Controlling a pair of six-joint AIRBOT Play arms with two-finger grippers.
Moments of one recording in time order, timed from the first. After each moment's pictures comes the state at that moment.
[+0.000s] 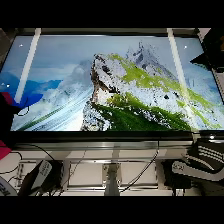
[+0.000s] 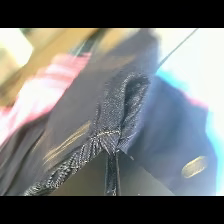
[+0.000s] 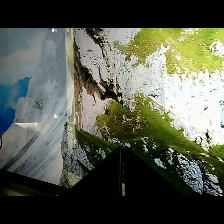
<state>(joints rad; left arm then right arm) 0.77 -0.89 1.02 1.81 -0.60 -1.55 -0.42 -1.35 1.73 -0.85 1.55 1.49</state>
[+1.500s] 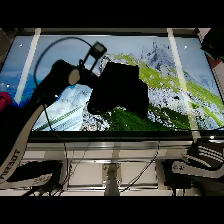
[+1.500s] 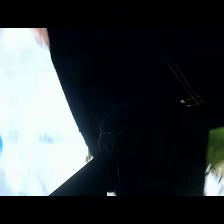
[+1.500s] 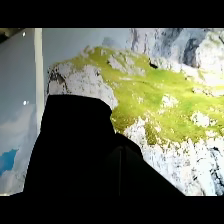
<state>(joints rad) -0.56 -1.41 1.41 1.67 -1.08 -1.37 -0.40 -1.41 1.71 -0.97 1.24 1.49</state>
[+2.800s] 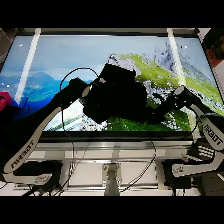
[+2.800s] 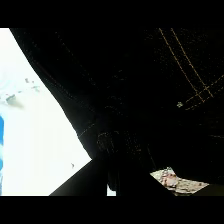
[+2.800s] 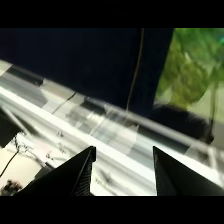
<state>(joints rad) -0.56 -1.50 1.25 1.73 -1.14 -1.35 -0.05 -1.56 0.95 -0.95 1.46 1.38</state>
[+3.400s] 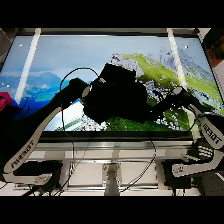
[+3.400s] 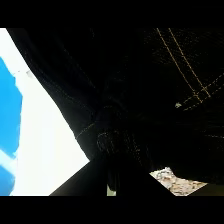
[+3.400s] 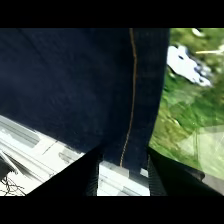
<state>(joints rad) -0.57 -1.50 1.25 1.70 -1.14 -1.35 -0.04 -1.58 0.95 -0.94 1.30 1.37</state>
